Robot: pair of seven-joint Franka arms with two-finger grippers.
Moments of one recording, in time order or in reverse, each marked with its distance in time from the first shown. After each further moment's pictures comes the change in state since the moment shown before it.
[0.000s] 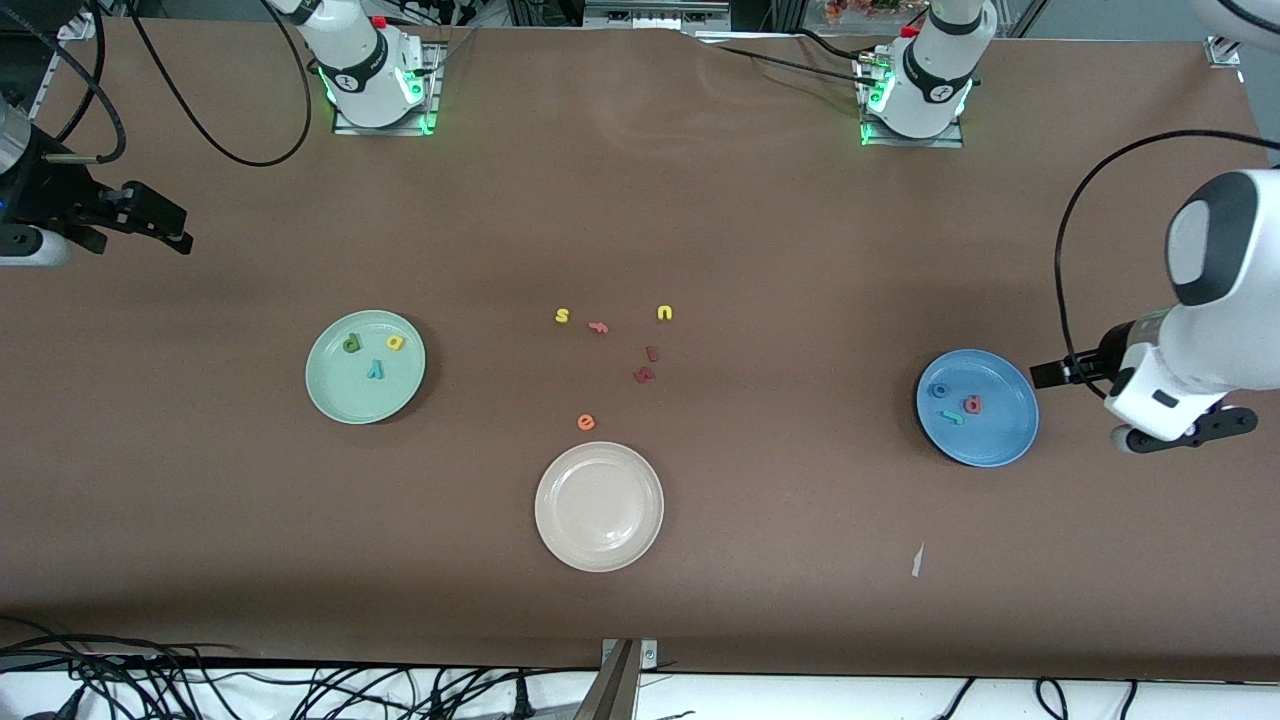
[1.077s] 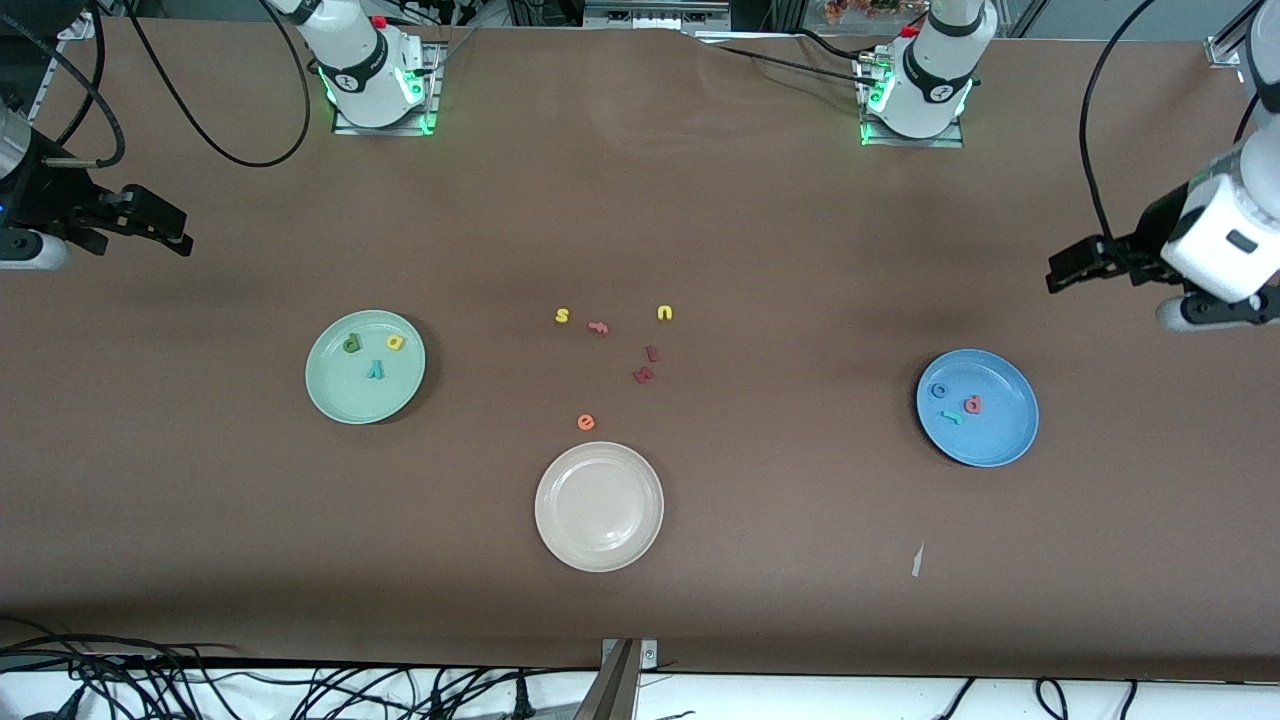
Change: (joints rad) left arm -0.045 -0.325 0.031 -0.139 -0.134 -0.037 0.115; right arm -0.002 0.006 -0.003 0.000 0.002 -0.001 0.001
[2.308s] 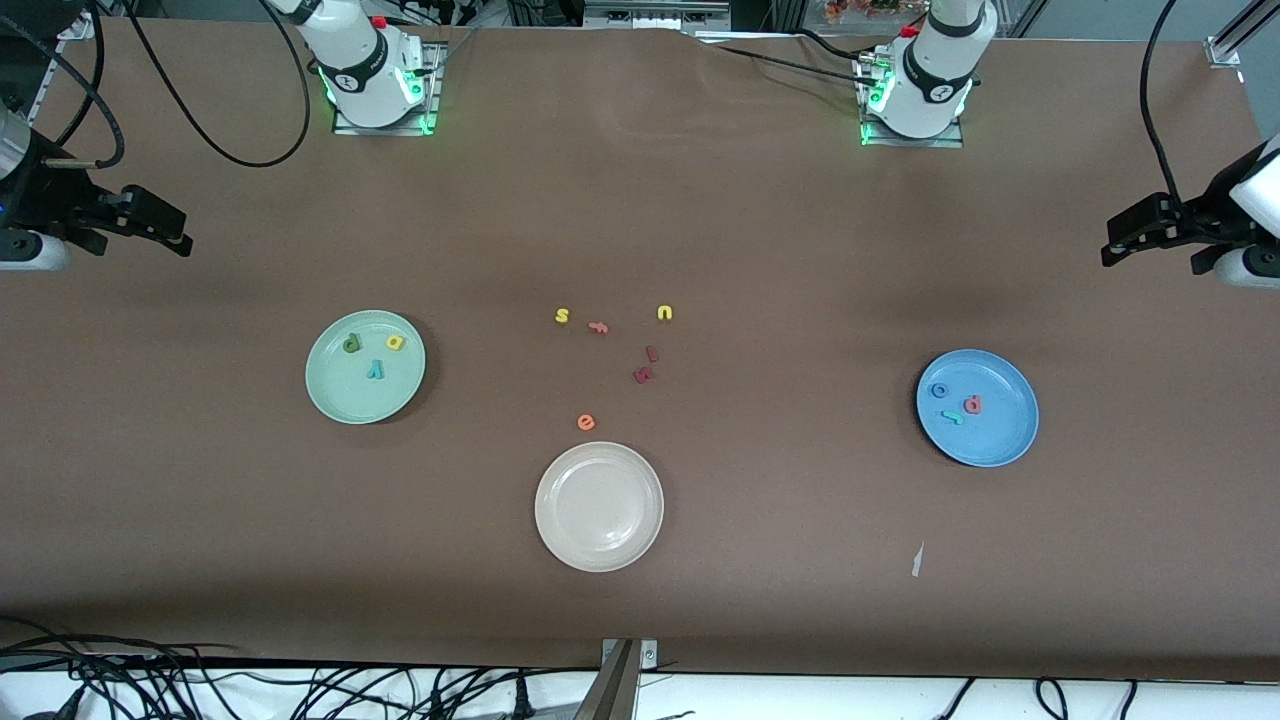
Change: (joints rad) left arm -0.005 -0.064 0.081 -0.052 0.000 0.040 0.269; right arm -0.001 0.001 0.000 0.000 0.000 0.000 -0.001
